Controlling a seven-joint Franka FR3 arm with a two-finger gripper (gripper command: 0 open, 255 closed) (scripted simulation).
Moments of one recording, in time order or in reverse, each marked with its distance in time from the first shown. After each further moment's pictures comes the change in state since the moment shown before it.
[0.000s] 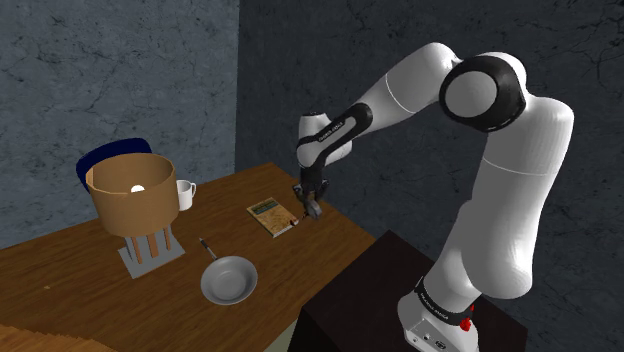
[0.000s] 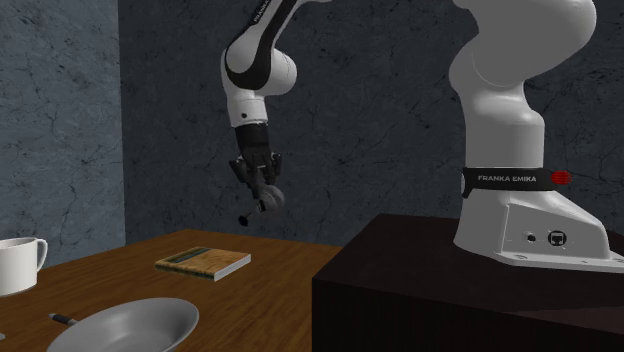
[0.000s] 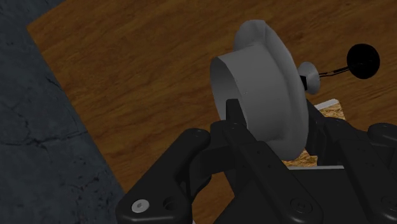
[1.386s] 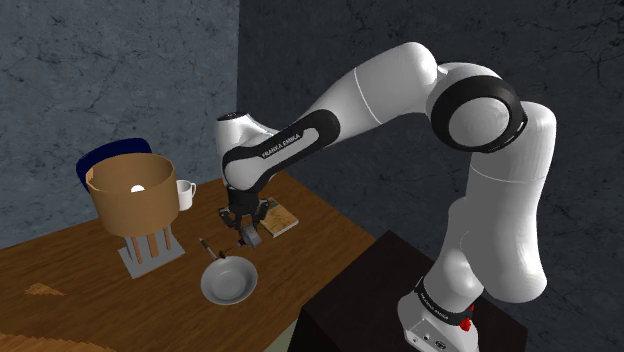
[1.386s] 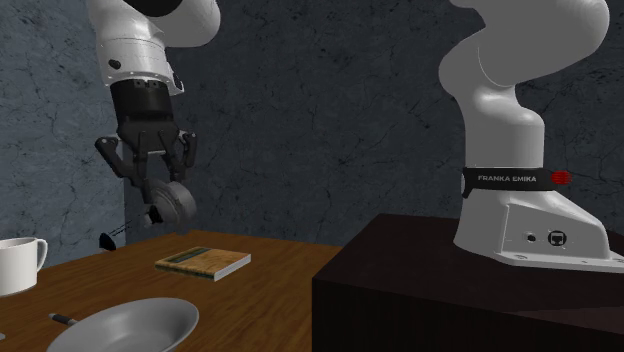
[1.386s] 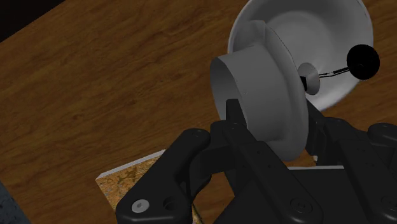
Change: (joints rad) arm 0.277 0.126 0.190 0.301 0.064 -0.180 0.432
